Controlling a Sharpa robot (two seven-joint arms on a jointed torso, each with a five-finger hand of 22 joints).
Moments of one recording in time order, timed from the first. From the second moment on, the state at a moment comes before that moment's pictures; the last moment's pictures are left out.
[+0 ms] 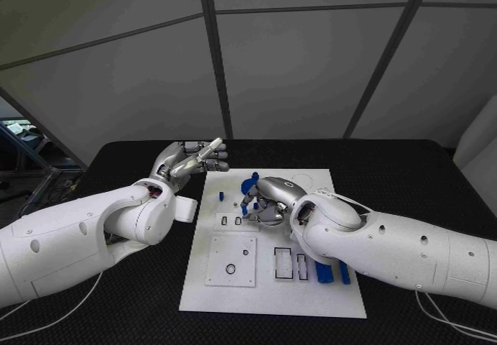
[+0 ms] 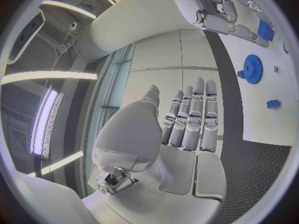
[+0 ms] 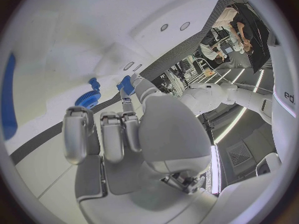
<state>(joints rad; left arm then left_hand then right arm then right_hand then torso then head) 1.13 -0.91 0.08 1.61 -0.12 -0.43 0.41 1.34 0.04 0.00 0.21 0.11 0.94 0.22 0.13 0.07 1.05 0.16 0.14 0.07 1.15 0.10 0.22 0.21 0.19 0.90 0.22 0.38 0.15 1.13 -0.57 0.00 1.53 -1.51 -0.36 -0.26 1.38 0.00 0.21 0.01 0.21 1.10 0.12 0.11 0.09 1.46 0.03 1.52 1.31 1.46 -0.03 1.57 1.31 0.05 1.45 0.08 1.48 1.31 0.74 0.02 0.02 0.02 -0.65</state>
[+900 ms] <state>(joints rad) 1.13 -0.90 0.08 1.61 -0.12 -0.43 0.41 1.34 0.04 0.00 0.21 0.11 0.94 0.22 0.13 0.07 1.05 0.16 0.14 0.07 1.15 0.10 0.22 0.21 0.19 0.90 0.22 0.38 0.15 1.11 -0.55 -0.01 1.52 -1.55 -0.31 -0.28 1.37 -0.01 0.21 0.01 0.22 1.10 0.12 0.10 0.09 1.46 0.03 1.52 1.31 1.46 -0.03 1.57 1.31 0.05 1.45 0.08 1.48 1.31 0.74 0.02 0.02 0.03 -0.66</state>
